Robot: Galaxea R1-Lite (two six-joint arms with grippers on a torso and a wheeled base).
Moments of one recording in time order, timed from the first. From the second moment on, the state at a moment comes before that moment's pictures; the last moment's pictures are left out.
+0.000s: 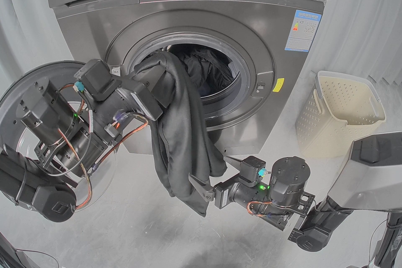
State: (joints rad) left arm -0.58 1.71 -0.66 -1.47 -0.09 -0.13; right arm 0.83 2.14 -0.61 -1.46 -0.11 0.14
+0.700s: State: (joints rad) left arm -0.56 1.73 -0.71 -1.47 -0.08 -0.13; right arm 0.86 2.22 -0.66 -1.47 -0.11 0.13
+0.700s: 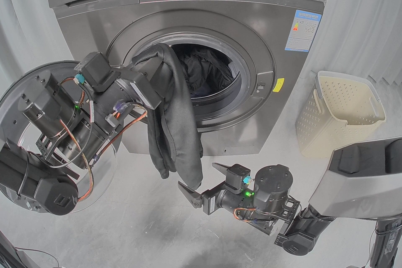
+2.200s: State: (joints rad) left arm -0.54 1.72 -0.73 -1.47 -0.08 -0.14; right arm 0.78 2.57 -1.16 -1.46 -0.11 0.12
